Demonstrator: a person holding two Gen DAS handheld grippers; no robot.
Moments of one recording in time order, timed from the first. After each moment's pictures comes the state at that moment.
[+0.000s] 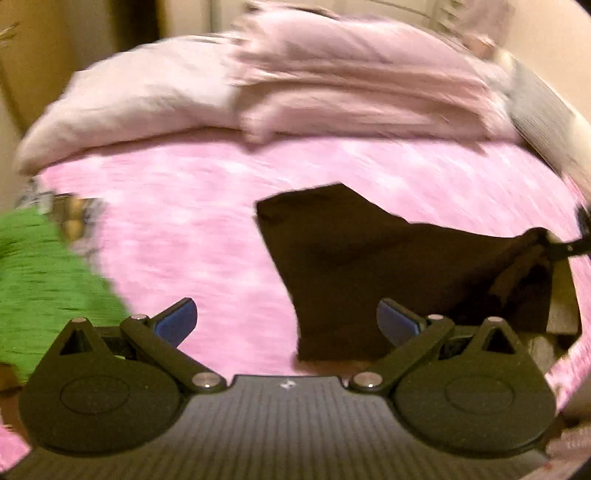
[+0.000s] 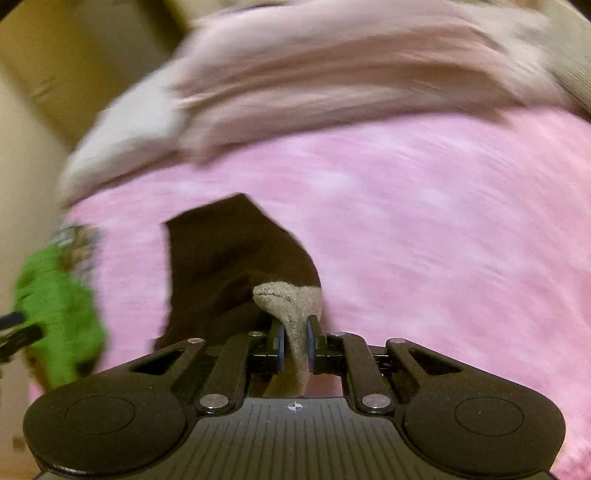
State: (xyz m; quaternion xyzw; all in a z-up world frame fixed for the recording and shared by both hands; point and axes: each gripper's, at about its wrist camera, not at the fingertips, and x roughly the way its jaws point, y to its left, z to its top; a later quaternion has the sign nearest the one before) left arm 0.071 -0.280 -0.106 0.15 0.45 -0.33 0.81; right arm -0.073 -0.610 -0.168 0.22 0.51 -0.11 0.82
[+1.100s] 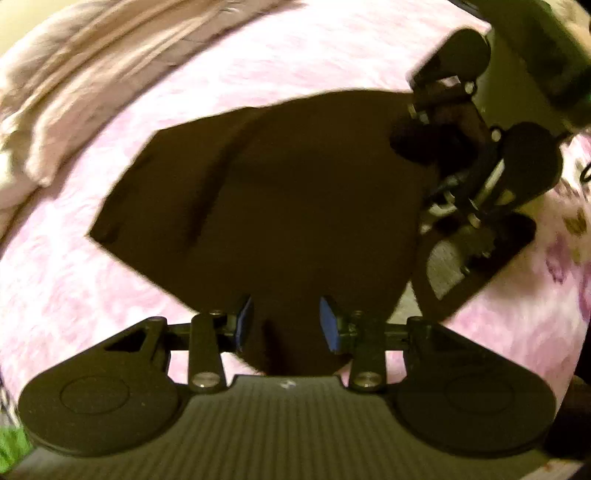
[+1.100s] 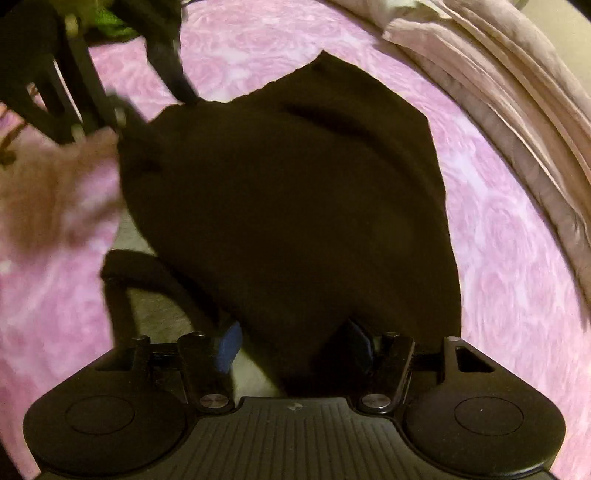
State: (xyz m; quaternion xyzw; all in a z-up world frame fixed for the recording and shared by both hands) left arm -0.013 -0.369 -0.263 0.40 0.37 -0.50 0.68; right arm -0.082 -0.476 -0.338 -0.24 0.51 0.16 0.81
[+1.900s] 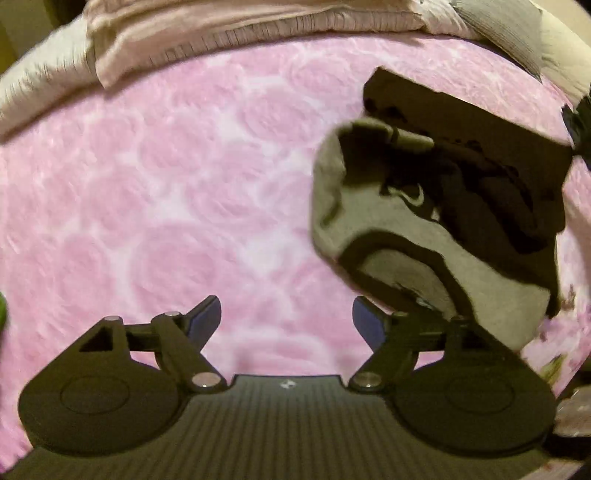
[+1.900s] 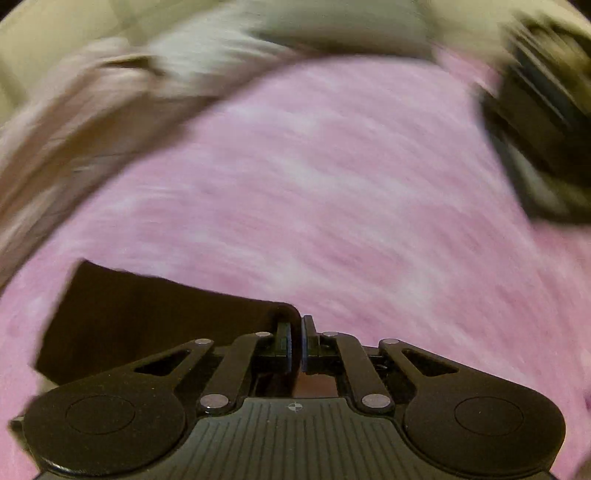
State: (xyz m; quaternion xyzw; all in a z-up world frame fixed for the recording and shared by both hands) left arm -0.095 -0.449 -0.257 0.21 0.50 -0.33 0.77; right arm -0.236 -0.930 -0.276 0.30 0.44 -0.35 0.77
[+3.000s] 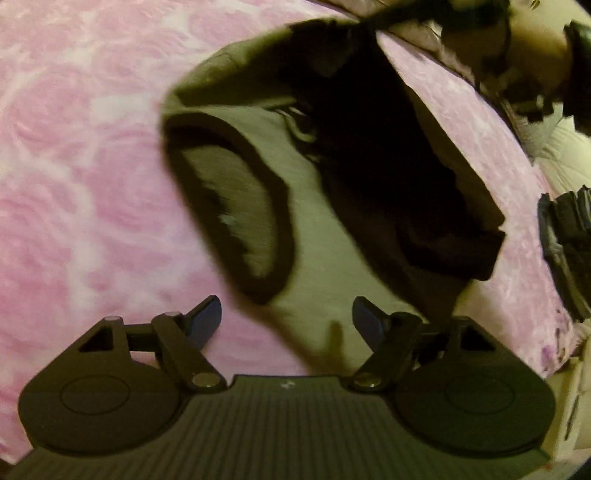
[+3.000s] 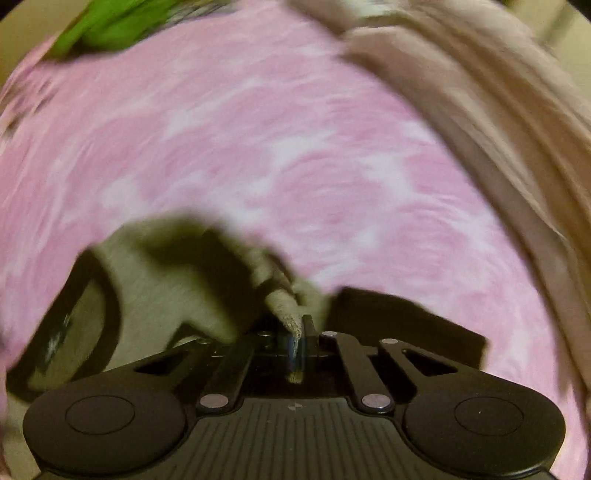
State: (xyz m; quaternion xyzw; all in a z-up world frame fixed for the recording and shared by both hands) left arm -0.207 -0.512 -0.319 -0.01 0.59 -0.28 0.76; right arm -0.006 -0.702 -0.290 -0.23 0.47 0.24 0.82
